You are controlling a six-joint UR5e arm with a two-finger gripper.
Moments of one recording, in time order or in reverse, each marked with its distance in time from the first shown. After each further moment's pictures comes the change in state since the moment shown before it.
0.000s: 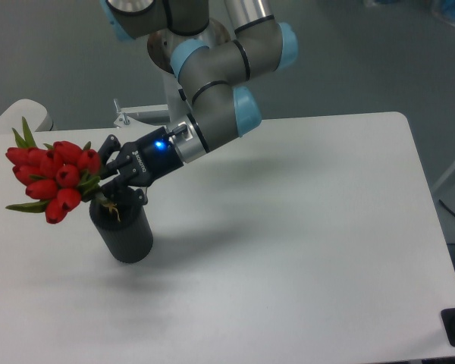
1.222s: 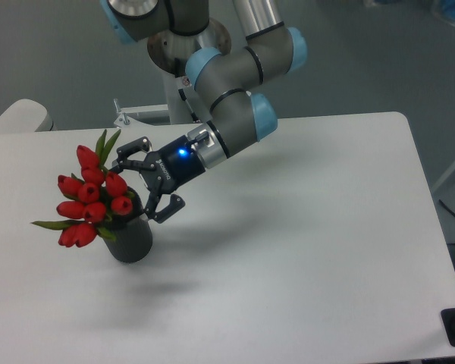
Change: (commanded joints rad) arm 0.106 -0.002 -0.034 0.000 -0.002 0.035
